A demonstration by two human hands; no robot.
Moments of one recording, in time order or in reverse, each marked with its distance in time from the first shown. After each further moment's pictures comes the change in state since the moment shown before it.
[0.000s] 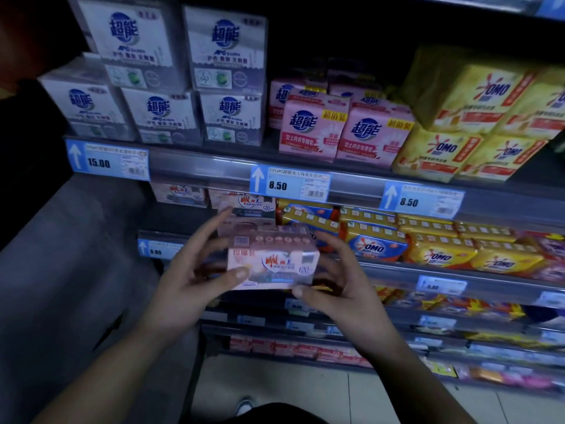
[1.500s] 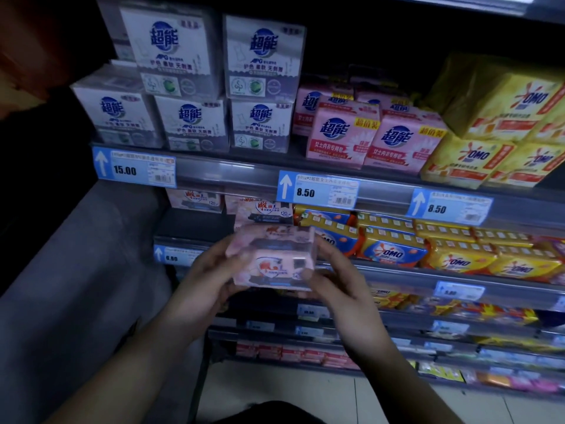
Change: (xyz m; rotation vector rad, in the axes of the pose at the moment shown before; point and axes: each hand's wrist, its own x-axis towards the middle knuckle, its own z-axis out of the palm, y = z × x) left_hand 0.017 -0.012 -0.014 -0.335 -0.030 -0.290; right_hand 0.016 -0.008 0.047 0.258 0.143 0.061
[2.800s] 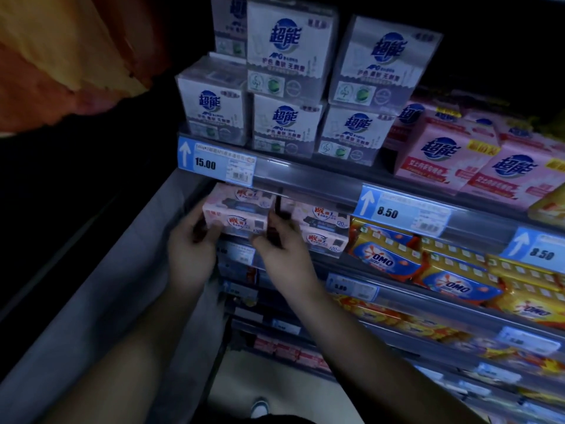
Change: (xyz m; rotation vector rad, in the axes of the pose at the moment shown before) left_hand 0.029 0.000 -0.108 0.435 0.669 0.392; right_hand 0.094 0.032 0.142 -0.473 -0.132 0.041
